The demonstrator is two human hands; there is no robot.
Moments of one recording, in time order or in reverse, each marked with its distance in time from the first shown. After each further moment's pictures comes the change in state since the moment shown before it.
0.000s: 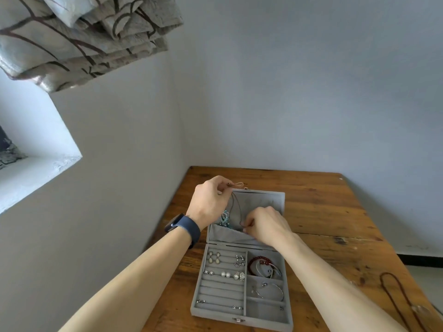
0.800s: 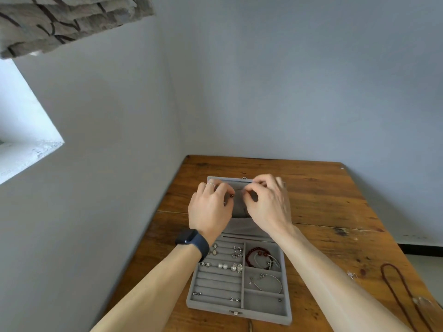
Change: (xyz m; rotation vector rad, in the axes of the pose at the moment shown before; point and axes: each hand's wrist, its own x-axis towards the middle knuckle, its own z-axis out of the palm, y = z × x) left_hand -0.029 -0.022 0.042 0.415 0.226 0.156; right_hand 0.005 -0.001 0.005 0.117 0.641 -0.146
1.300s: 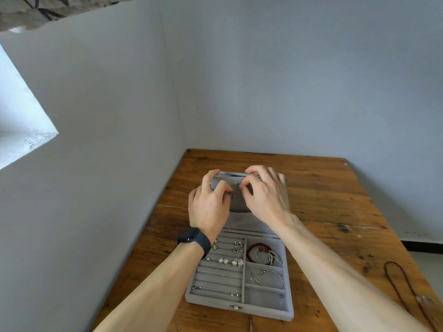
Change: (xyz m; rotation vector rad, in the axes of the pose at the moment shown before) left_hand -0.007 -0.009 0.015 -0.018 0.019 -0.049; right_hand 0.012 0.004 0.009 -0.137 -0.029 -0.149
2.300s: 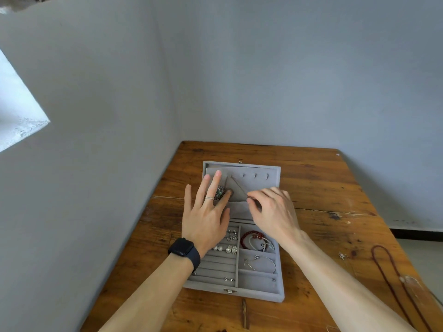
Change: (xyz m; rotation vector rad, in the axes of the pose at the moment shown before) left_hand -0.047 -0.029 0.024 0.327 -0.006 0.321; right_hand -0.063 0.017 -0.004 0.025 -0.090 0.052
